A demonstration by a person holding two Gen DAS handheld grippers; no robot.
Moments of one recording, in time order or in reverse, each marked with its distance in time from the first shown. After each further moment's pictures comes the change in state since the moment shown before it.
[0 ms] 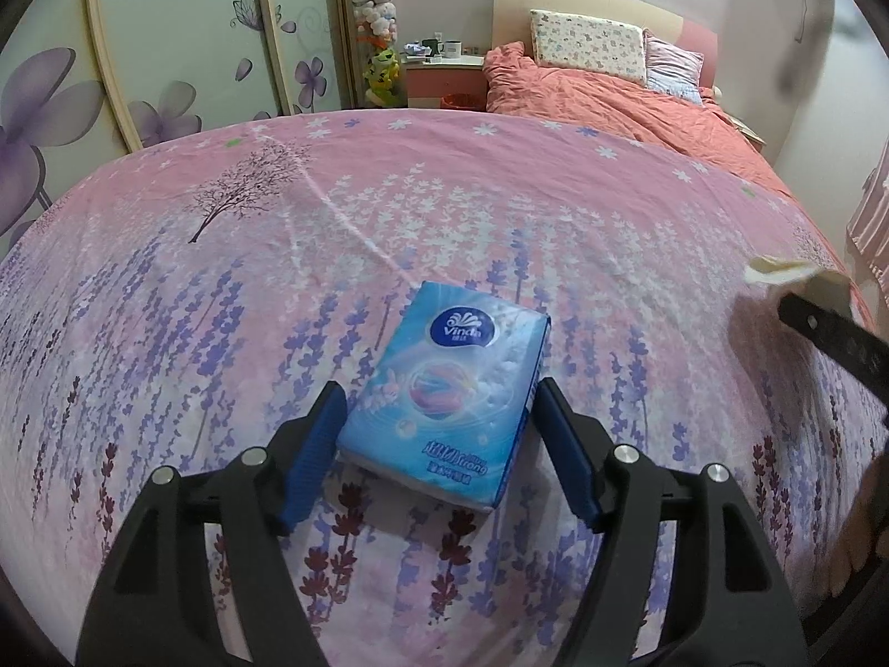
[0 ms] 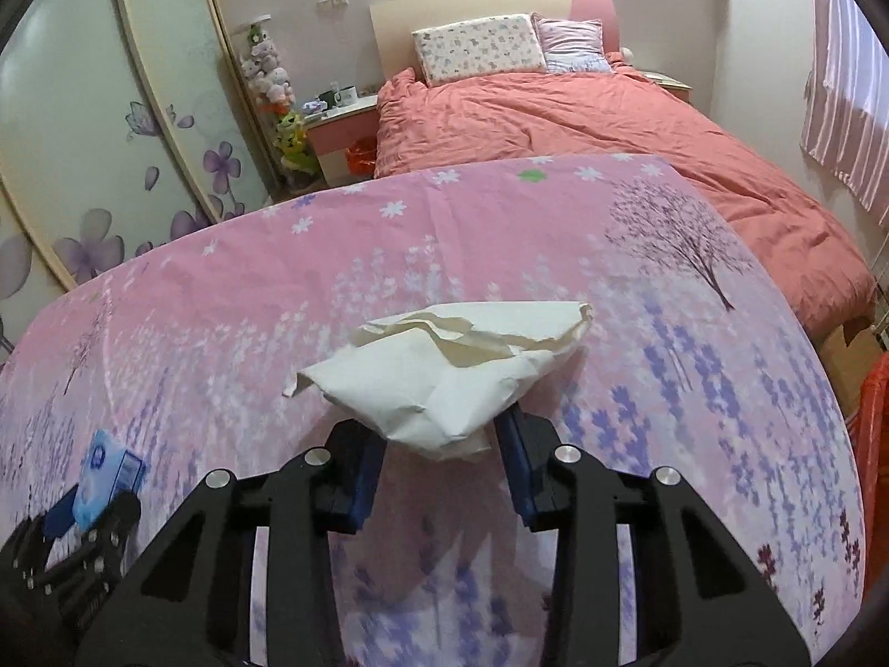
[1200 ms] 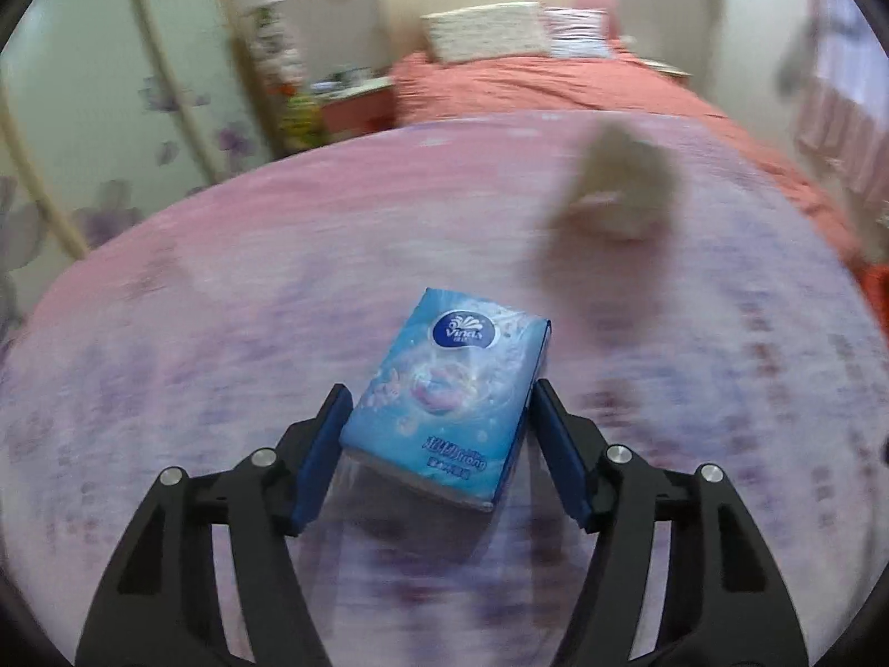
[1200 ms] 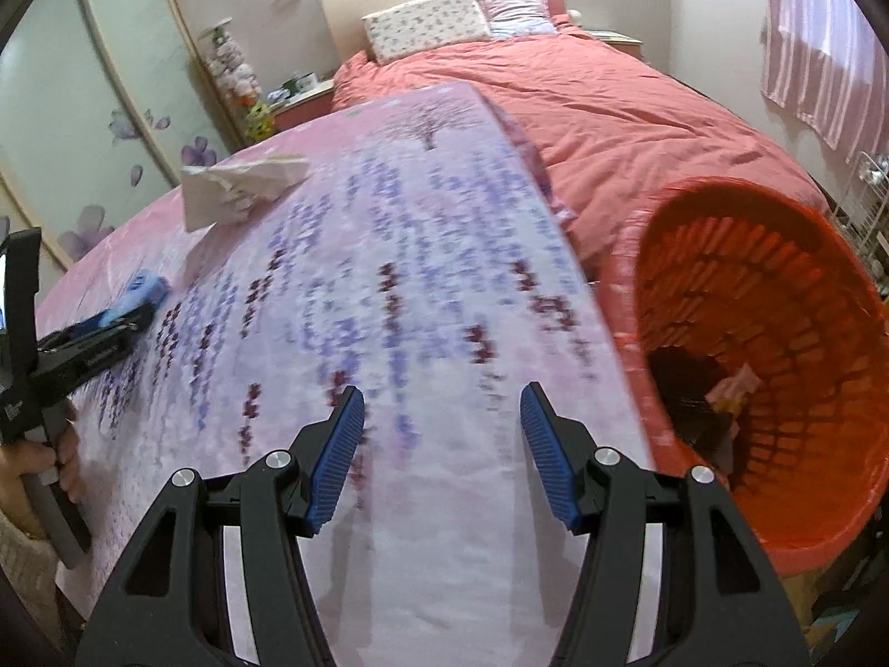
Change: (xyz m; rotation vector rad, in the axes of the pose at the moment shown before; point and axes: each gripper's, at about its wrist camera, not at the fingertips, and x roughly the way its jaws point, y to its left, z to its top) left arm -0.021 -0.094 -0.018 0.252 -0.048 0.006; right arm -0.107 -0.138 -0.091 0.060 0.068 -0.020
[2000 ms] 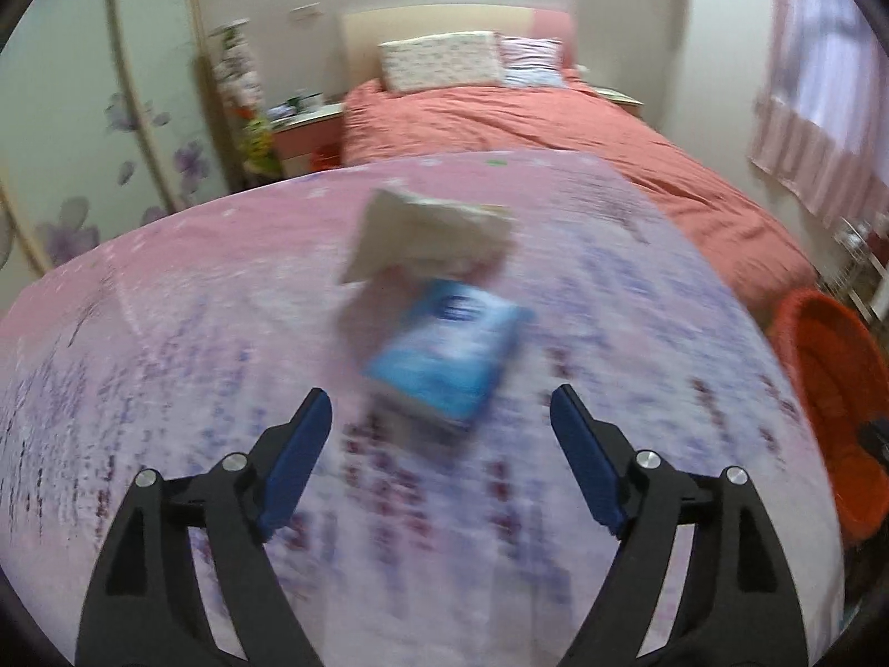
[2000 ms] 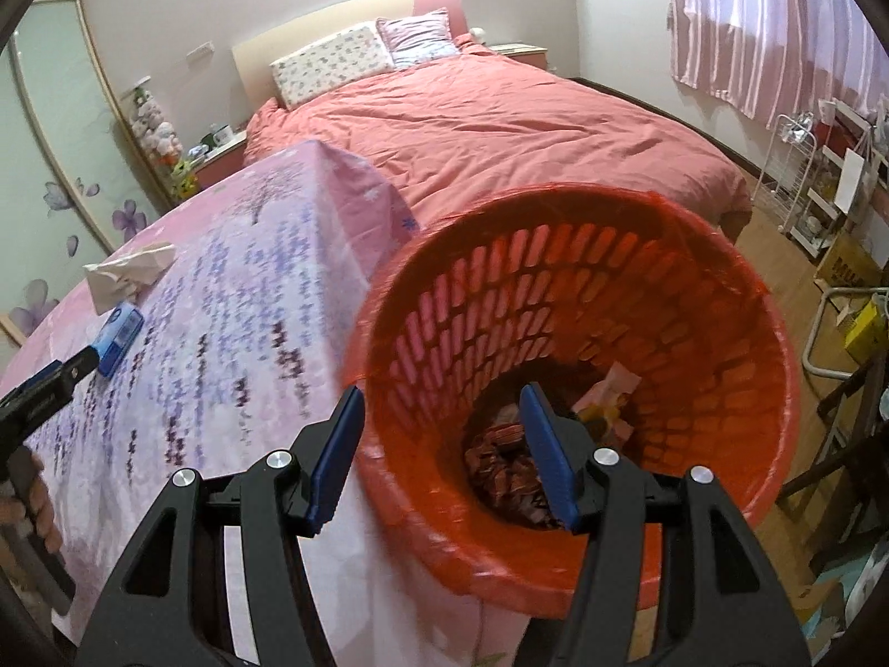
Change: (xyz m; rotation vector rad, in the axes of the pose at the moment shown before) left arm -0.041 -0.088 0.008 -0.010 -0.072 -0.154; right arm -0.037 -0.109 0.004 0.152 -0.072 -0.131
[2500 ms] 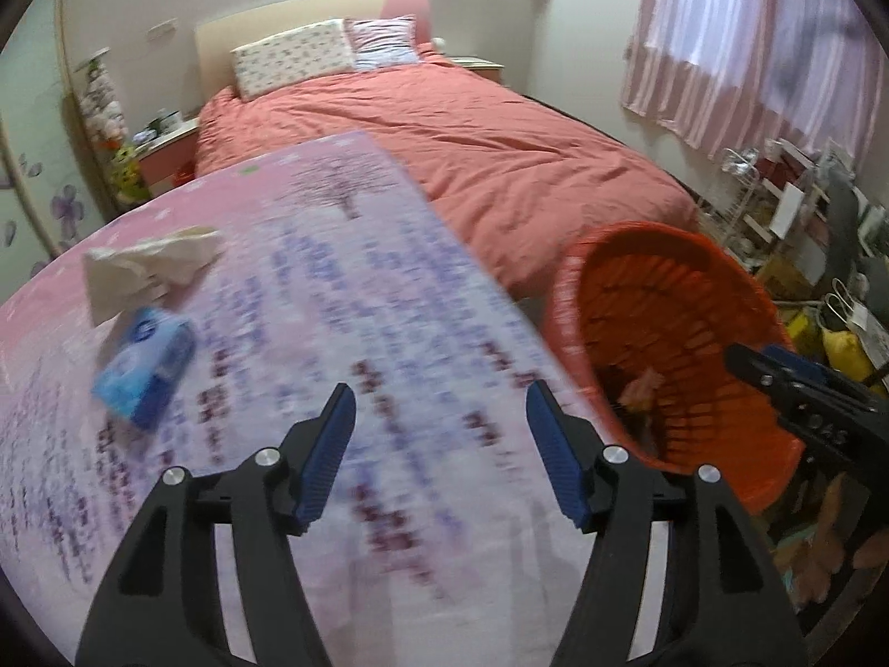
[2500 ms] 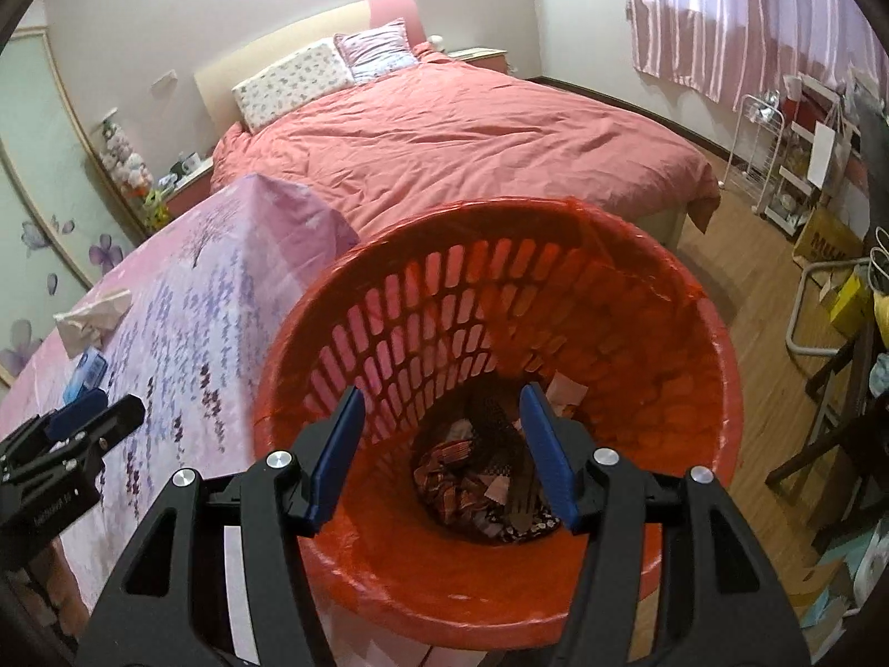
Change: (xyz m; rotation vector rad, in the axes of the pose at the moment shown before) left arm -0.023 -0.147 -0.012 0.199 0.051 -0.278; right arm -0.001 -0.052 0.011 0.076 -0.026 -0.048
